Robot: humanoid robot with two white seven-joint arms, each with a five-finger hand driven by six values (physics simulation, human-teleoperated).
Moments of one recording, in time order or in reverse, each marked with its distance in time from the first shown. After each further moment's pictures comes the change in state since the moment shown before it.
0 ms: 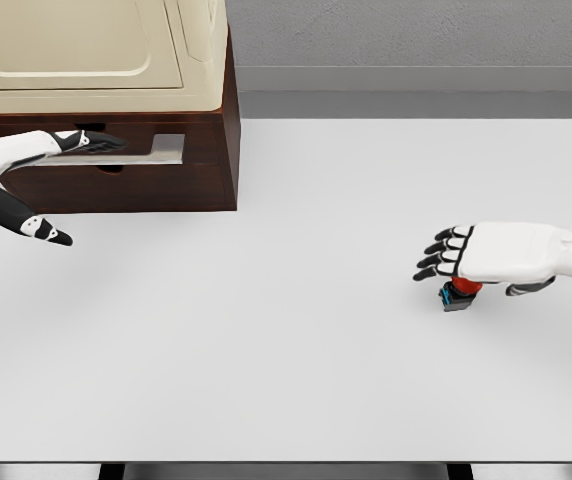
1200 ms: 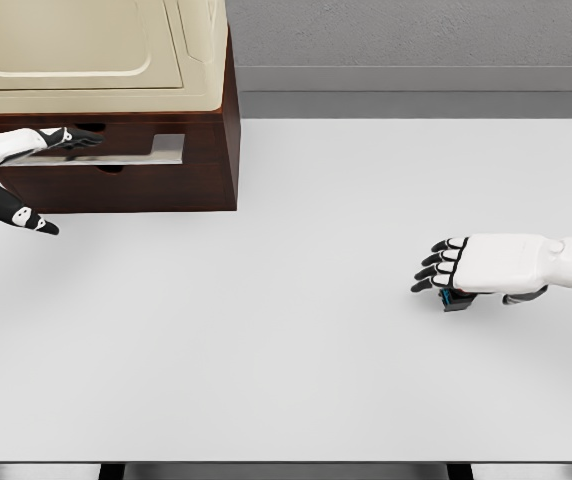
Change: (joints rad) left arm -0.006 -0.051 0.000 0.114 -0.100 0.042 0.004; right arm 0.000 0.014 0.036 0.008 0.042 0.000 0.000
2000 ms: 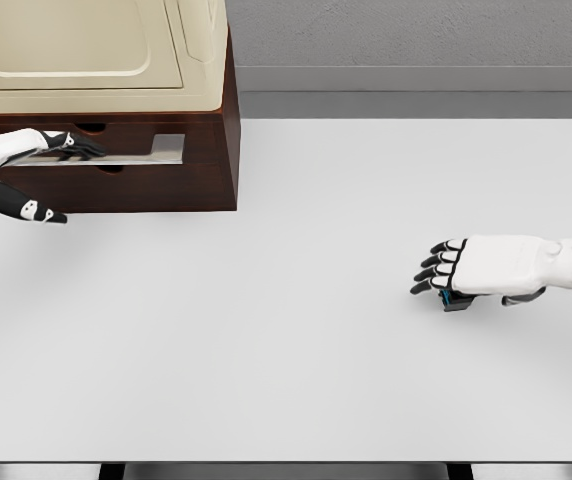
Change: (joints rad) left arm 0.008 -0.025 0.006 0.020 -0.005 0.003 0.007; right arm 0.000 0.007 0.008 0.006 0.012 0.000 0.000
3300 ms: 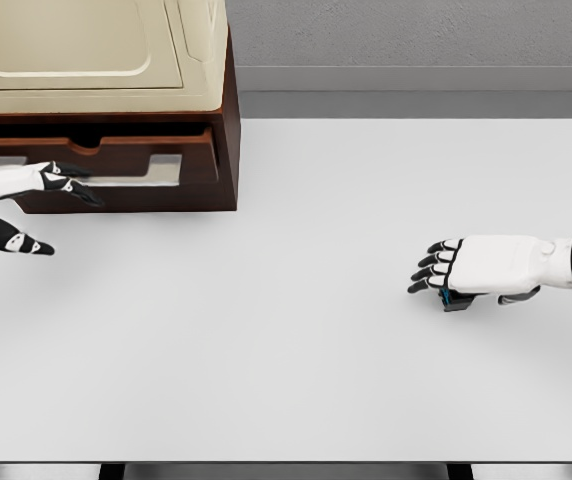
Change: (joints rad) left arm 0.002 0.117 -0.079 -0.032 -0.019 -0.215 -0.048; right arm -0.006 0.021 0.006 0.015 0.018 0.000 0.000
